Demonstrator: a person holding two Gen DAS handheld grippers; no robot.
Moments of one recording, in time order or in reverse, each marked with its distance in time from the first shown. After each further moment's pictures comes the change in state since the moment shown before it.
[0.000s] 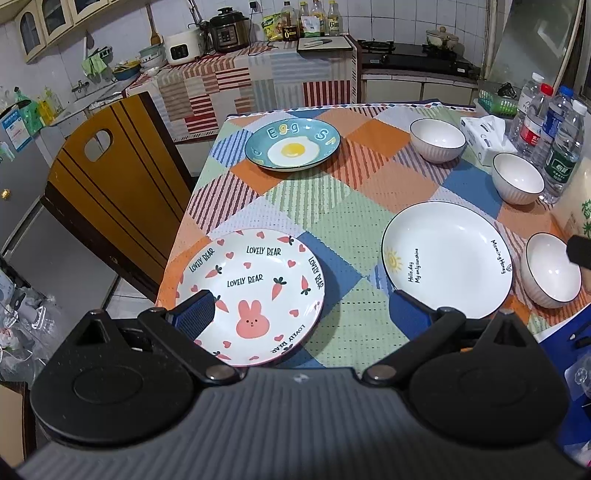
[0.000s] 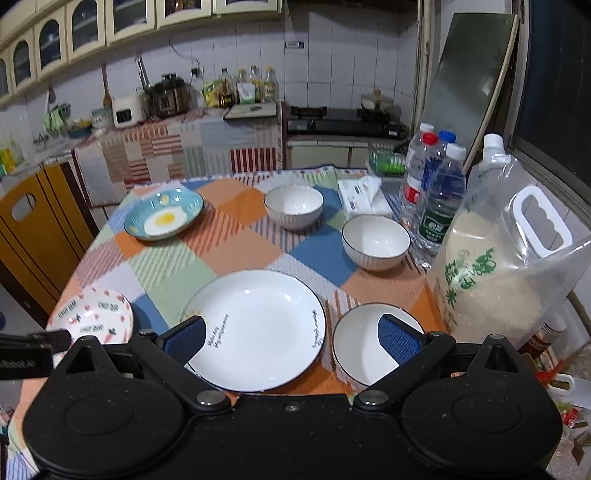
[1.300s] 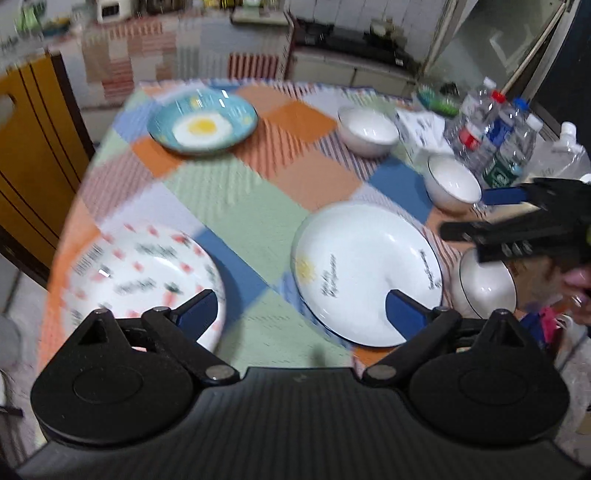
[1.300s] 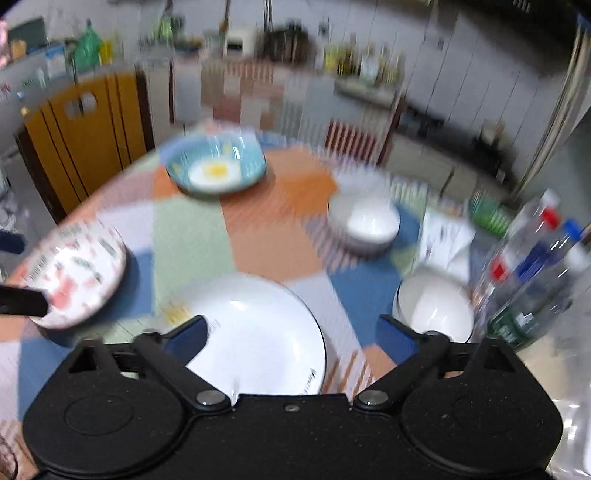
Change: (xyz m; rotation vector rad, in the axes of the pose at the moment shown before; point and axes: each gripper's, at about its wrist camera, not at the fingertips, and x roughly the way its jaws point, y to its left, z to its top) left arm 0.068 -0.022 0.028 -0.051 0.102 -0.332; right arm 0.123 -0.014 0.069 -0.419 0.155 0.214
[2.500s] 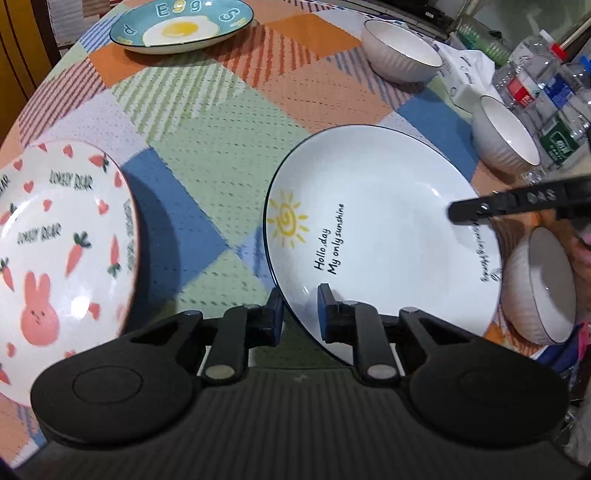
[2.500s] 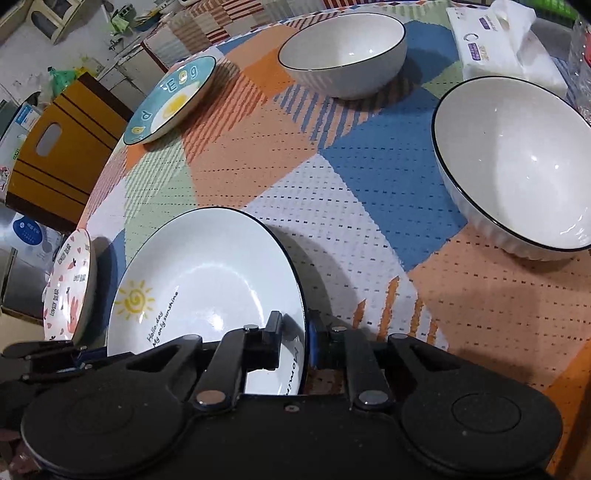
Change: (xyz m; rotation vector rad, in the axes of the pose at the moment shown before) left arm 0.131 -0.004 -0.017 -0.091 0.157 0.015; right arm 0.154 -0.094 -0.043 0.366 0.280 0.406
